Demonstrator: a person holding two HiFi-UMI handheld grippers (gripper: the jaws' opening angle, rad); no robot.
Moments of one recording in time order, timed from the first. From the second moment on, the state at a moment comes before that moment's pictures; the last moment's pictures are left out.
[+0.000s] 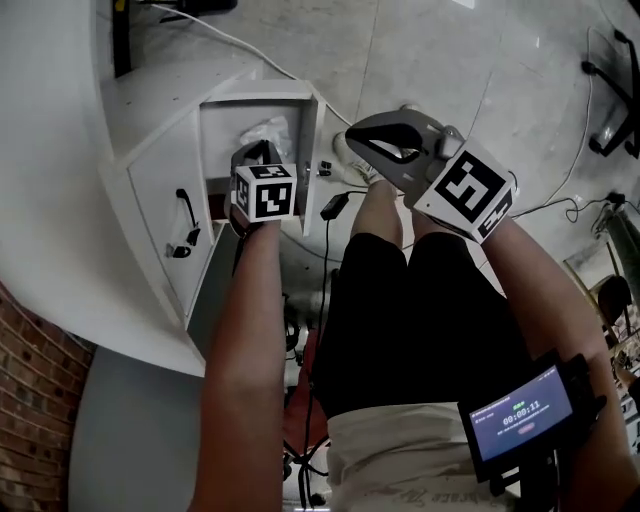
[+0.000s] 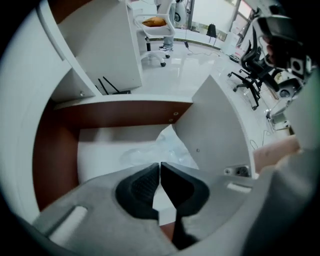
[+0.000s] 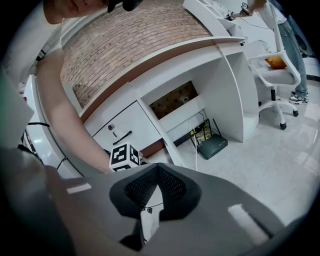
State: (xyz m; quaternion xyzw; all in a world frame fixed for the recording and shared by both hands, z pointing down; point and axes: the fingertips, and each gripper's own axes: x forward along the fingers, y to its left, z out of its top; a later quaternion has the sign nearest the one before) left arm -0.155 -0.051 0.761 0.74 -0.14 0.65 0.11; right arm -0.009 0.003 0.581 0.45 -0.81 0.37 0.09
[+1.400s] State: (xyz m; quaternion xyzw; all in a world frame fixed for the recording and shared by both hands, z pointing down) left arm -0.178 0.008 0.613 0.78 -0.37 0.43 0.27; right arm -0.051 0.031 0.537 0.33 -0.87 0.32 0.19
